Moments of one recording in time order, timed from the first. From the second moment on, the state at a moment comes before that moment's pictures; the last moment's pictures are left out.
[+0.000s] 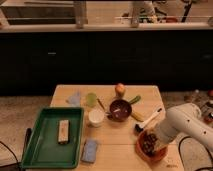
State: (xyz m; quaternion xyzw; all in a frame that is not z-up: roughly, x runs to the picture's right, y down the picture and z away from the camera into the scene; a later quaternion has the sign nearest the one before) arm 0.255 0.258 0.724 -0.32 -0.12 -0.08 0.93
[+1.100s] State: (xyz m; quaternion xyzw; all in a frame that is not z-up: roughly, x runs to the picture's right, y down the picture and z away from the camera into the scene) arm 0.269 0.270 0.737 -0.34 -0.14 -0.06 0.93
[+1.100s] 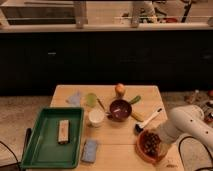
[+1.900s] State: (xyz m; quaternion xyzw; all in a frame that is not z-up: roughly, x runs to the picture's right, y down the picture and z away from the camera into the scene) arm 0.253 0.278 0.773 -0.36 -0.16 -0.07 0.92
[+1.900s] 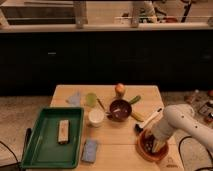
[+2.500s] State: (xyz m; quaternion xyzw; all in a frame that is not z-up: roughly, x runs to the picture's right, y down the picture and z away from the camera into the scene) arm 0.258 0.276 0.768 -0.36 -0.16 -0.07 0.92
